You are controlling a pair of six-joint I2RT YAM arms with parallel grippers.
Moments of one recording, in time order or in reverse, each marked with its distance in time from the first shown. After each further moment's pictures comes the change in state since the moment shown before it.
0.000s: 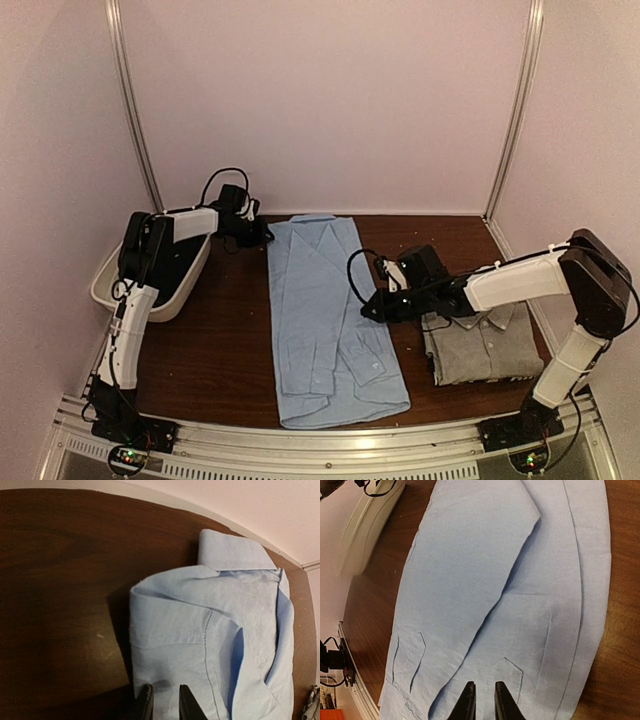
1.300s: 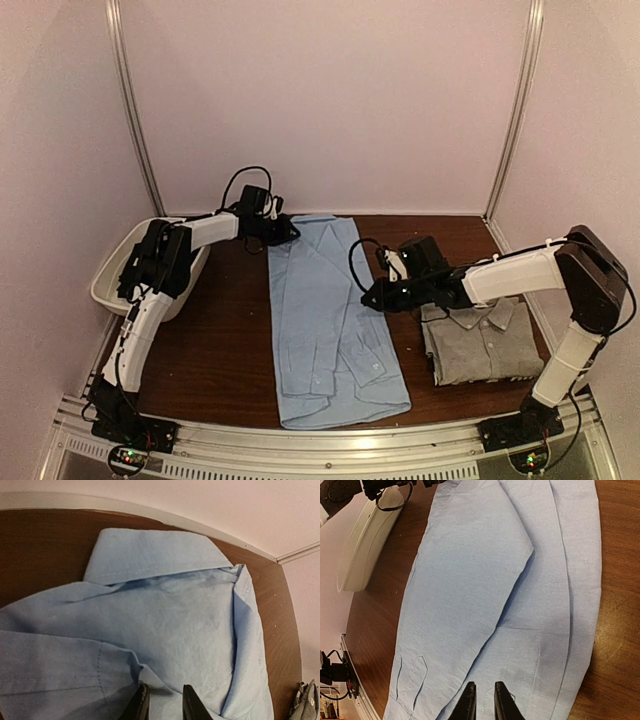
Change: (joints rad) left arm -0.097 0.101 0.154 0.067 0.050 -0.073; right arm -0.047 0.026 0.035 0.008 -0.003 -0.005
